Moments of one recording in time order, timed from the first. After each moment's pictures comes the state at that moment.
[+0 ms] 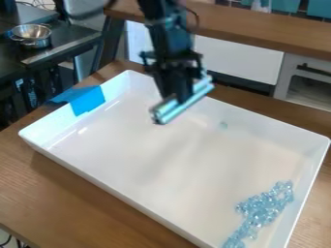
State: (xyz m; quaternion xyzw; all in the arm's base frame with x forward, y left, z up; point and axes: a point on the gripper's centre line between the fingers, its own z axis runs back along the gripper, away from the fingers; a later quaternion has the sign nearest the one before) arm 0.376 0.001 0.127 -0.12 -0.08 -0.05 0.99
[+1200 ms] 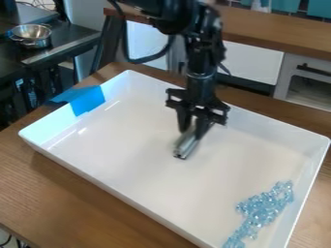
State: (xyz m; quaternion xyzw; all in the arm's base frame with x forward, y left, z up) arm 0.407 -0.040 0.049 -0.01 -0.05 -0.01 1.00
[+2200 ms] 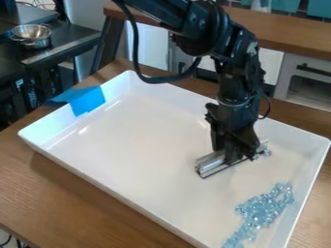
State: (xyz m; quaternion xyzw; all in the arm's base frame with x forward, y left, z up) arm 0.374 -0.108 0.044 -0.01 -0.09 -0.27 0.96
